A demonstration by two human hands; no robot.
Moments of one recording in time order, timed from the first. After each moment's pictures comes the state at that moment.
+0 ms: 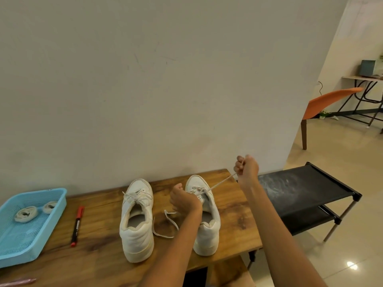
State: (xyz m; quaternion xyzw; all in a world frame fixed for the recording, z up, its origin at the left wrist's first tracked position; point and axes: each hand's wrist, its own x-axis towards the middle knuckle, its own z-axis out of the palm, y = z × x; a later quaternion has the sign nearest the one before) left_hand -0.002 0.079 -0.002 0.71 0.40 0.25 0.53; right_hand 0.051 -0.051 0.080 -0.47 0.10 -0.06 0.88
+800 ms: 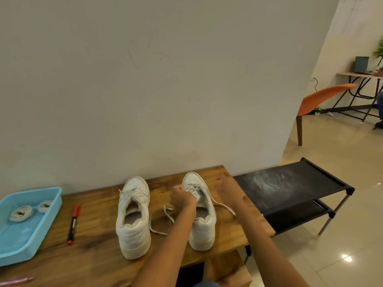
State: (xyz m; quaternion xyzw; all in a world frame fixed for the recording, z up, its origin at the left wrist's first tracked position) left_hand 0.002 0.081 -0.013 0.70 0.39 0.16 0.57; right_hand 0.033 -0.045 0.005 -0.96 -0.05 -0.03 0.28
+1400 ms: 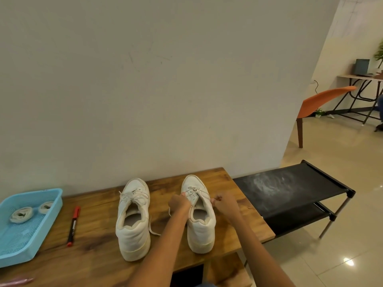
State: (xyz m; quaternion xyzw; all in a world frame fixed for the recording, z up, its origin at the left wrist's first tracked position) left_hand -0.004 0.101 -0.014 0.73 0.37 0.01 0.57; right_hand 0.014 -0.044 -0.024 -0.93 -0.02 0.05 0.36
